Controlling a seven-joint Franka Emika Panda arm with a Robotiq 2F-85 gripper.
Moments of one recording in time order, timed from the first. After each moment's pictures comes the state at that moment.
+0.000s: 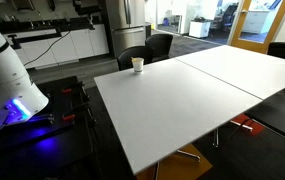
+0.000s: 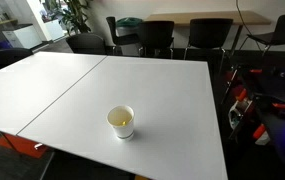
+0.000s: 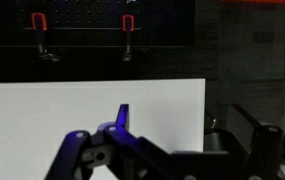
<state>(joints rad) 0.11 -0.64 0.05 -2.51 0.23 1.69 0.10</state>
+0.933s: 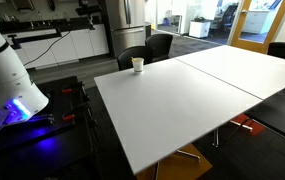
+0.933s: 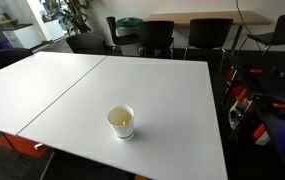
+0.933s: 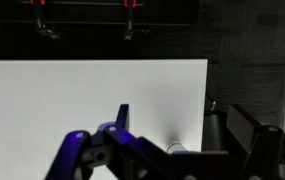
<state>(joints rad) 0.10 -0.63 0.05 -2.51 0.22 1.79 0.08</state>
